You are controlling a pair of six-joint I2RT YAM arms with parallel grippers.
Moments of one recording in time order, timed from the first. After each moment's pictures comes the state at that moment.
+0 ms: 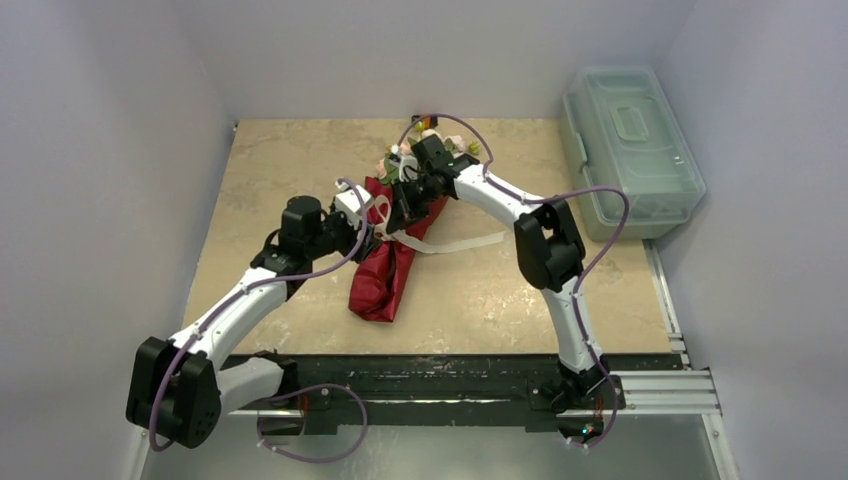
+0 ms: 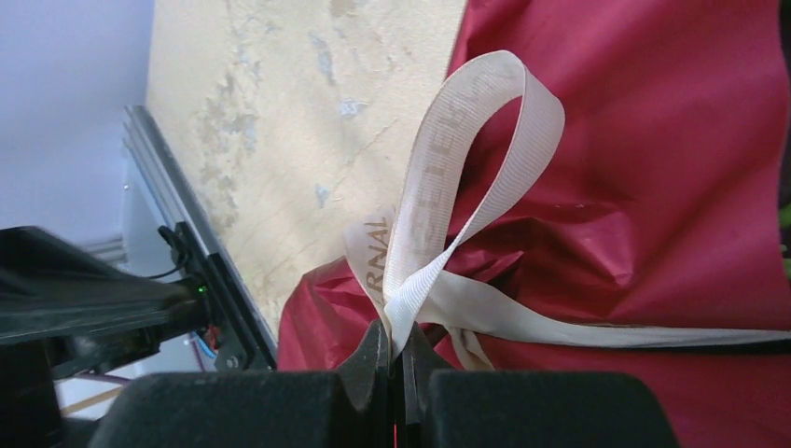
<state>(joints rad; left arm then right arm) -0.34 1.11 0.68 0.00 0.39 0.15 0.61 2.24 1.88 -0.62 -0.65 0.33</state>
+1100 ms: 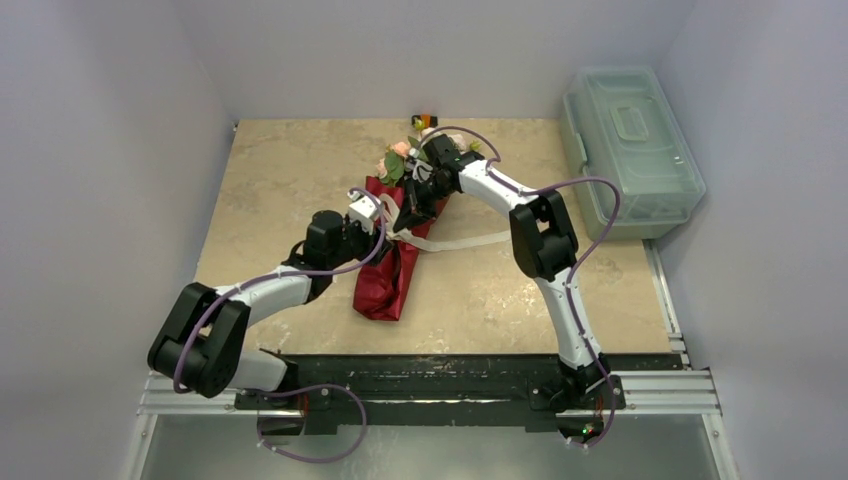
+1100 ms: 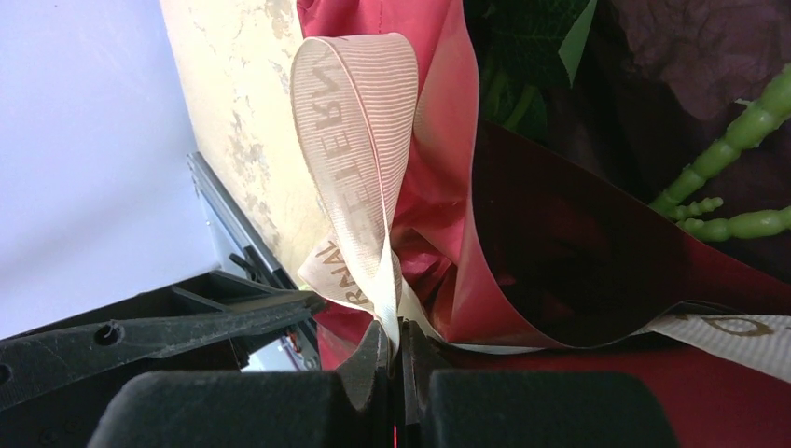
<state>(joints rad) -0.42 1.37 0.54 0.41 0.28 -0.01 0.54 2.37 1.98 -0.70 -0.76 0.53</state>
